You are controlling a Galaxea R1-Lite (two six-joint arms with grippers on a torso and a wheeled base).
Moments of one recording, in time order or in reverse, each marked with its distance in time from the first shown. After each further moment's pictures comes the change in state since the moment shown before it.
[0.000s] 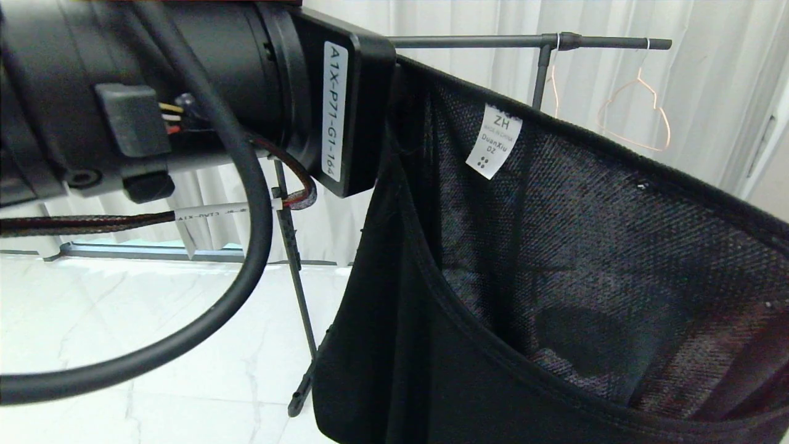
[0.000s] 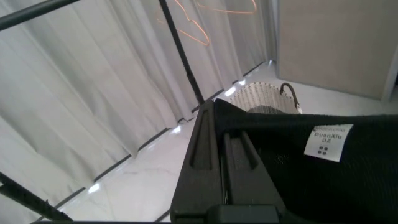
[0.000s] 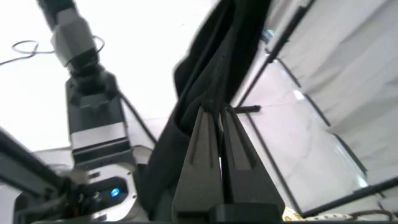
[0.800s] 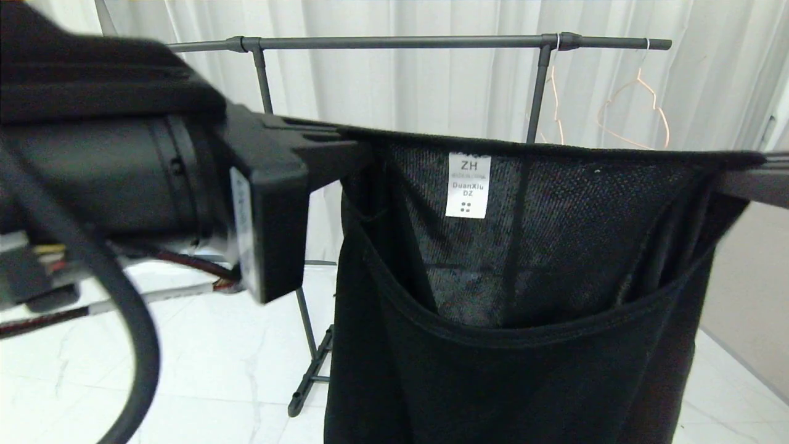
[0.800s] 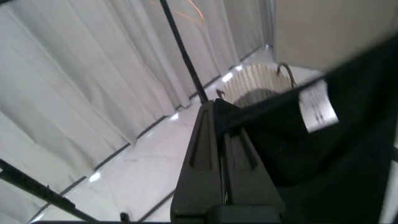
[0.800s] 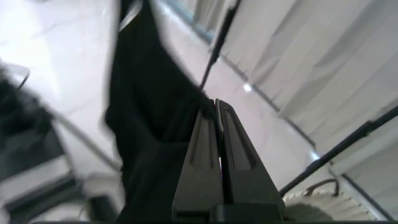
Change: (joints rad) left arm -0.031 -0.128 0.193 0.005 0.003 -0.001; right arm -0.147 0.076 0.002 -0.192 -0.152 0.000
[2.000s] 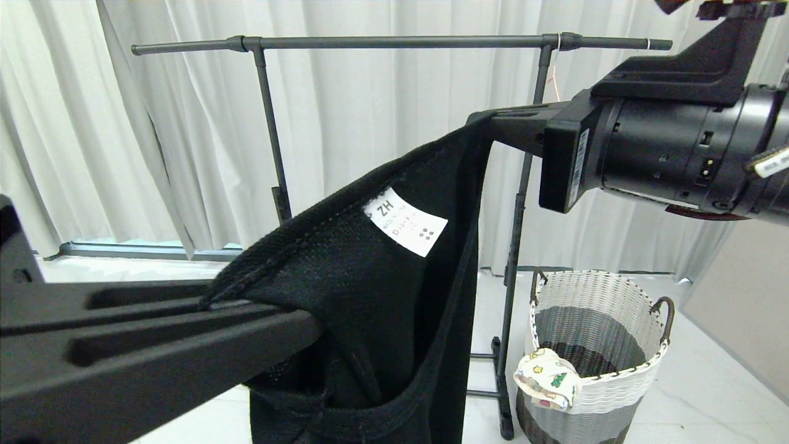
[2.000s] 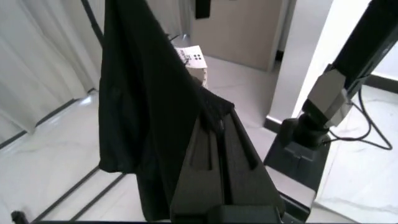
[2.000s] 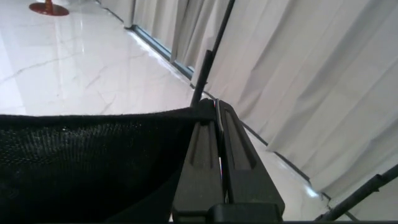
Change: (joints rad) left arm -0.279 -0.178 0.101 0.142 -0.001 -0.311; right arm -0.047 0.380 -0.085 -0.426 -0.004 -0.021
